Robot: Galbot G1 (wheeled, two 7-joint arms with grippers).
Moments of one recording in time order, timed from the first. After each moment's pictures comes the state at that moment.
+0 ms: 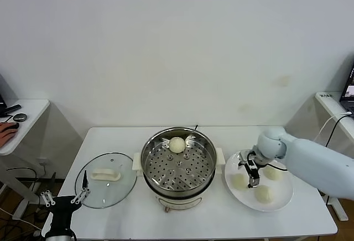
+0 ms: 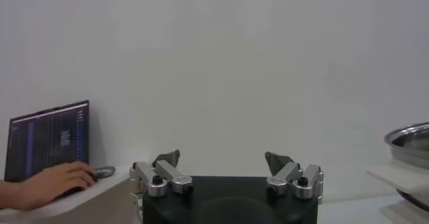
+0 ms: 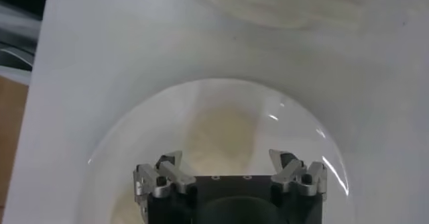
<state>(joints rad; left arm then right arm) 1.73 -1.38 -0.76 -2.04 -0.07 -0.29 -0.11 -0.01 0.70 -0.91 1.39 -0.10 -0.28 -1.10</state>
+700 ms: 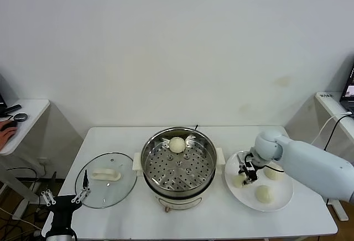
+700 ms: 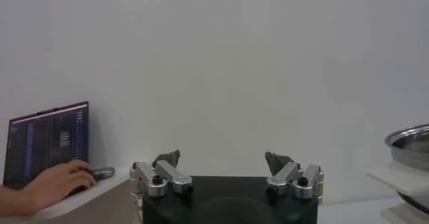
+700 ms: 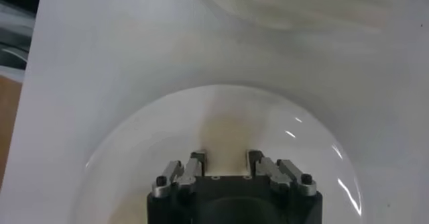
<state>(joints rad) 1.72 -1.38 -0.76 -2.04 -0.07 -0.29 -0.12 -0.01 0.69 -0.89 1.39 -0.11 -0.28 -1.12</state>
